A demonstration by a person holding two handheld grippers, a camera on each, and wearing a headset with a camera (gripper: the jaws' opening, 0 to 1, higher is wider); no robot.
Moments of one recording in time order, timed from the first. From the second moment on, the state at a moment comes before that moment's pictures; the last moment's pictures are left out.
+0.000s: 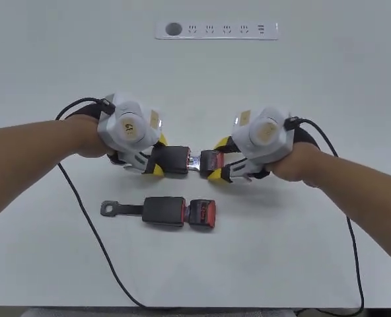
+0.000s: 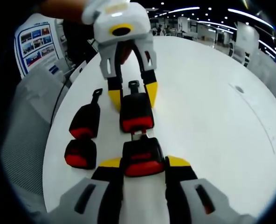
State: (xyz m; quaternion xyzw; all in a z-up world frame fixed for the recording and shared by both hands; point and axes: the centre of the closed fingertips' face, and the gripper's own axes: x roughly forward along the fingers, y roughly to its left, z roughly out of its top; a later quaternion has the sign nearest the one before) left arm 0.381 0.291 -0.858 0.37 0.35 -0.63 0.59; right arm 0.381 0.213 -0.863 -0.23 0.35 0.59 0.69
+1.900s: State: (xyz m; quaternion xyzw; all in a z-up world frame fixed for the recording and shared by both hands) left arm 0.381 0.291 -0.858 0.37 0.36 -0.62 0.59; right arm 0.367 0.088 -0.856 -0.23 0.38 0.56 0.70
